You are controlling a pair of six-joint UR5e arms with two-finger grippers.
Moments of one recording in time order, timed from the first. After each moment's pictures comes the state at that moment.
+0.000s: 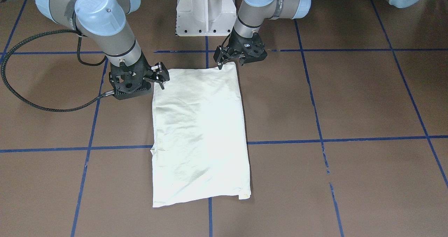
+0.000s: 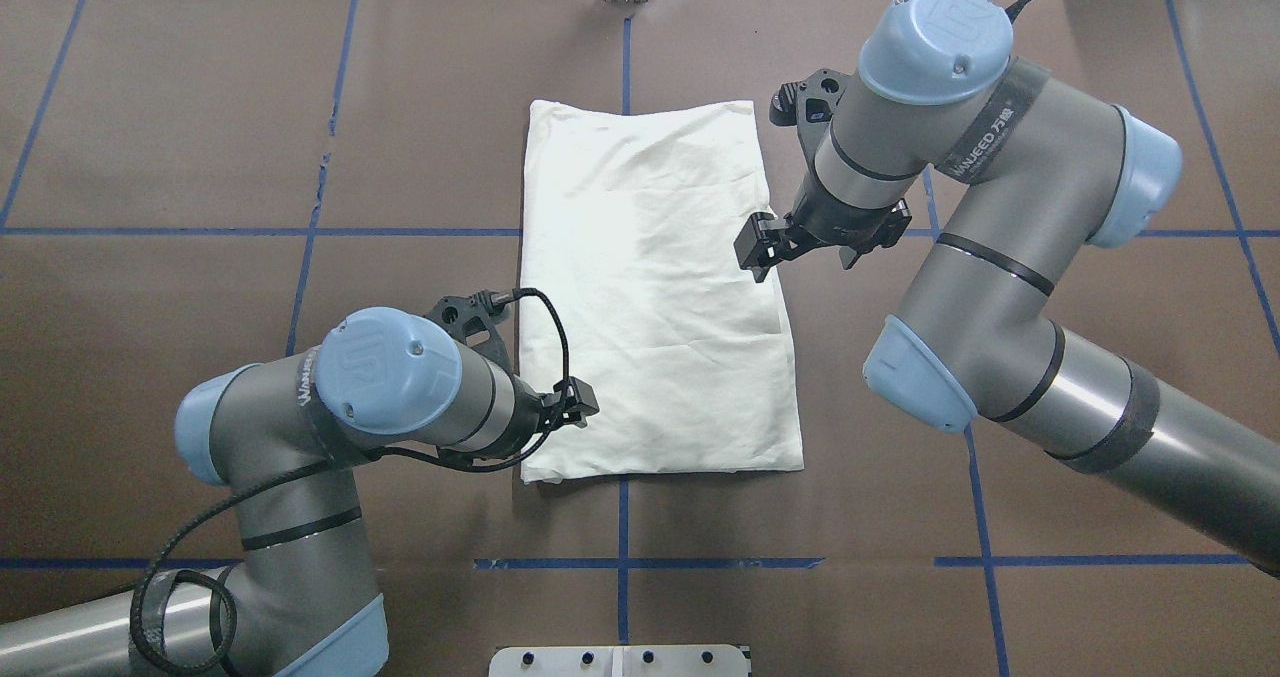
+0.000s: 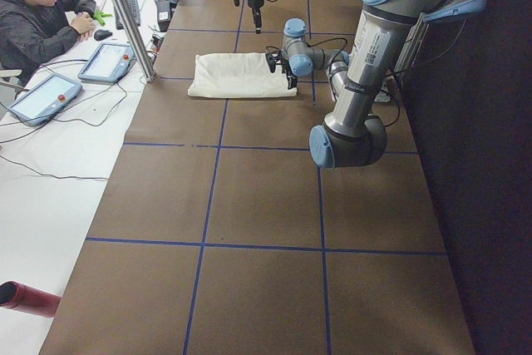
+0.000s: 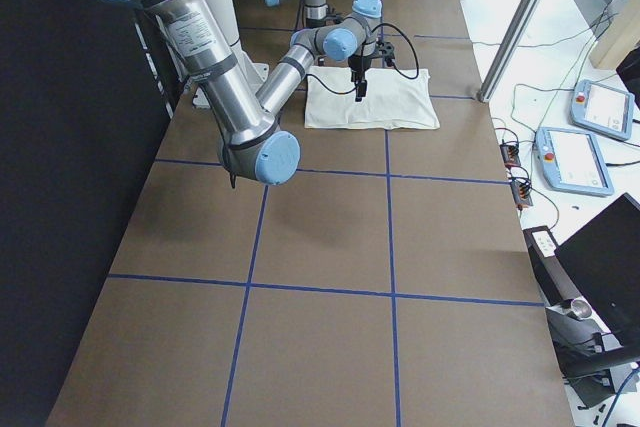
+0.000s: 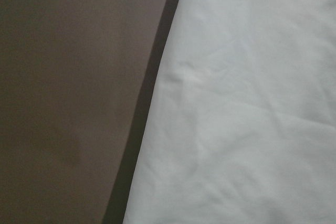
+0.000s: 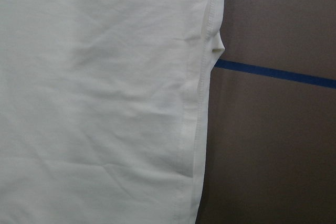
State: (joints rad) left arm -0.36 -2.09 -1.83 -1.78 -1.80 -1.70; right arm 0.73 -0.98 1.82 -1.74 2.10 0.84
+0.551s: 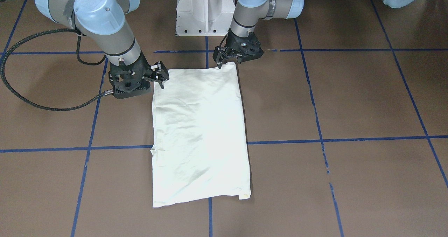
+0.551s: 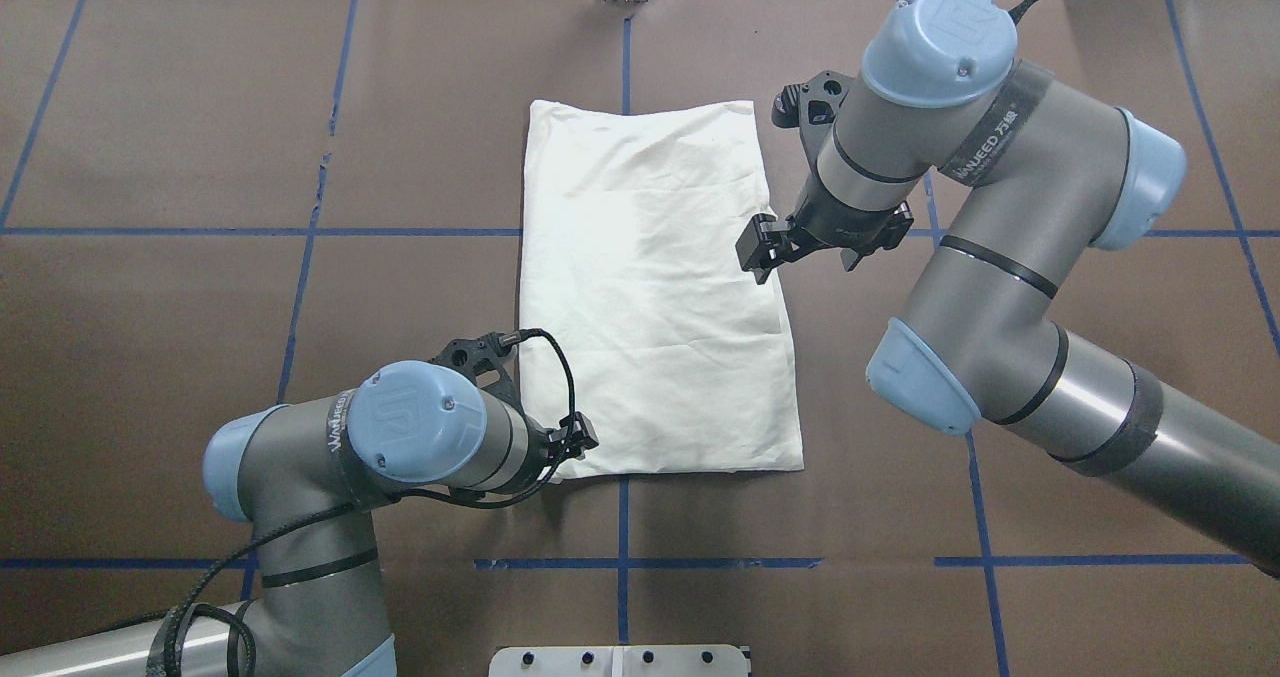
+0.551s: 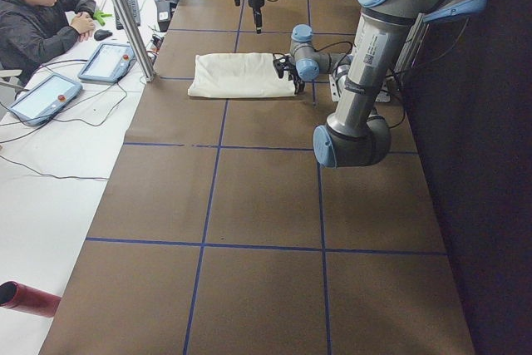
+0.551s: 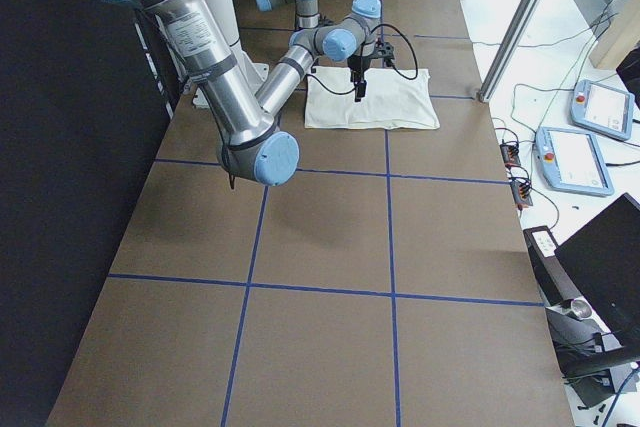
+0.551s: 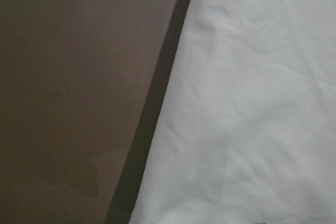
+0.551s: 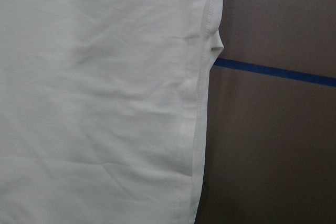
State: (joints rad) left arm -0.32 -2.08 -1.80 -1.78 -1.76 -1.77; right arm 0.73 -0.98 1.82 -1.73 2.10 0.85
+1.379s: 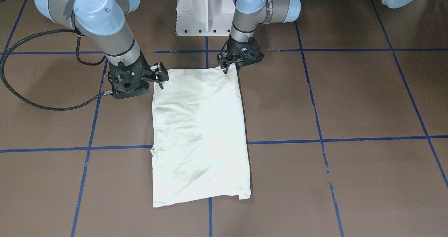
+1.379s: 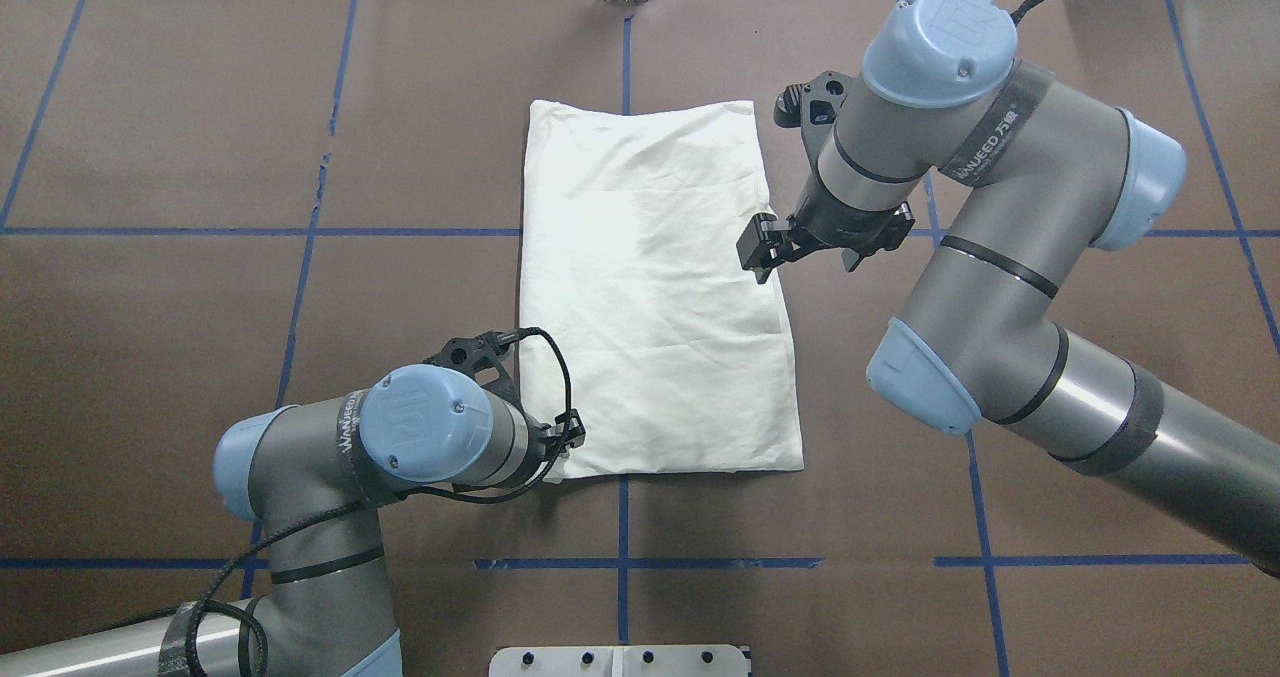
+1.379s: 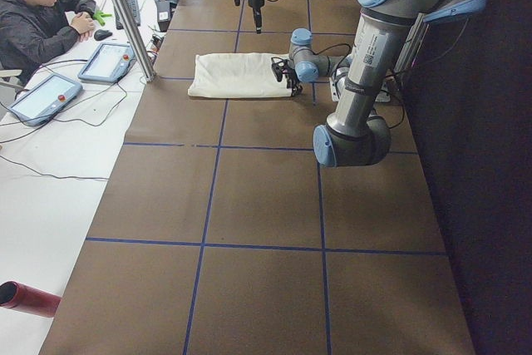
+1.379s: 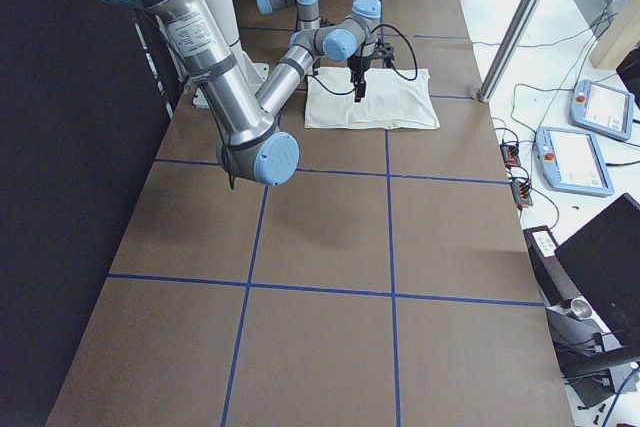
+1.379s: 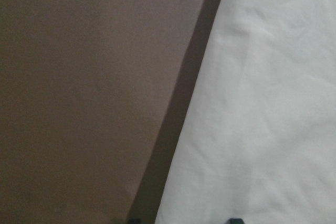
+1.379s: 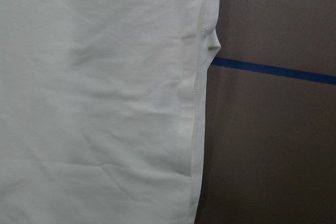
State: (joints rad) left arm -0.32 -2.09 -1.77 -1.78 -1.73 -1.76; right arm 0.73 -0.99 1.82 -1.73 2.10 0.86
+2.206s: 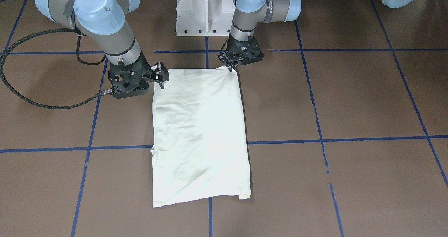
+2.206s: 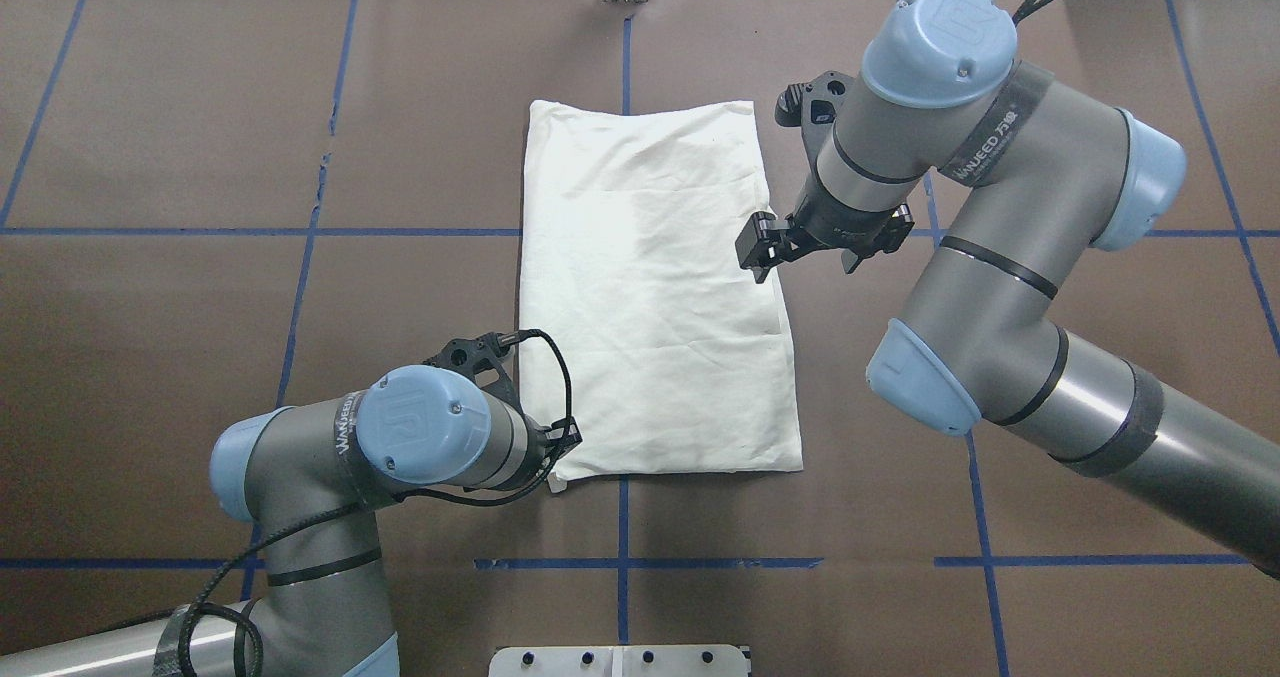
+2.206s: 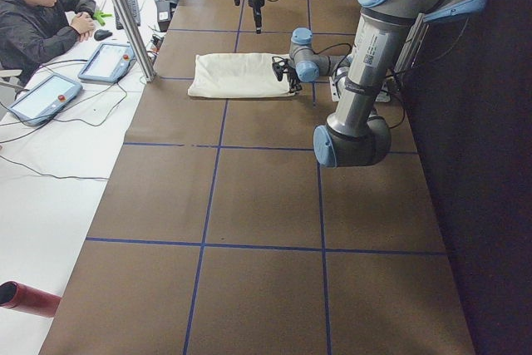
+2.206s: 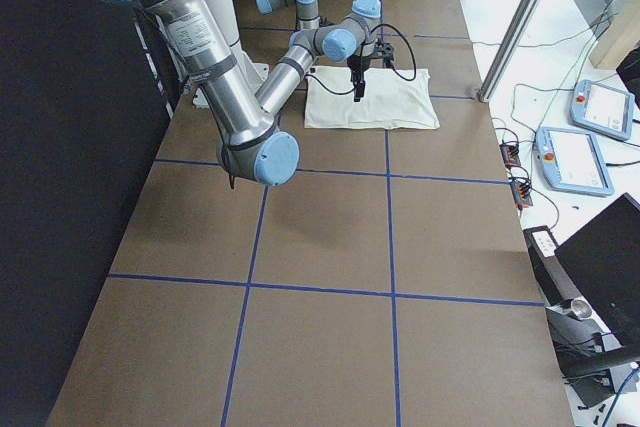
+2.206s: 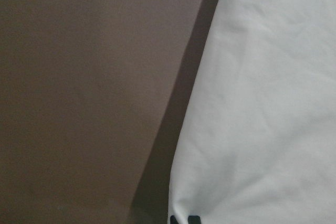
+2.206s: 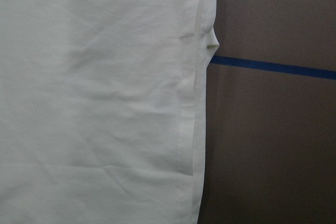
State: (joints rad) left arm -0.32 -2.08 -1.78 -1.77 -1.74 -1.76; right arm 0.73 -0.99 1.82 -1.73 2.10 0.90
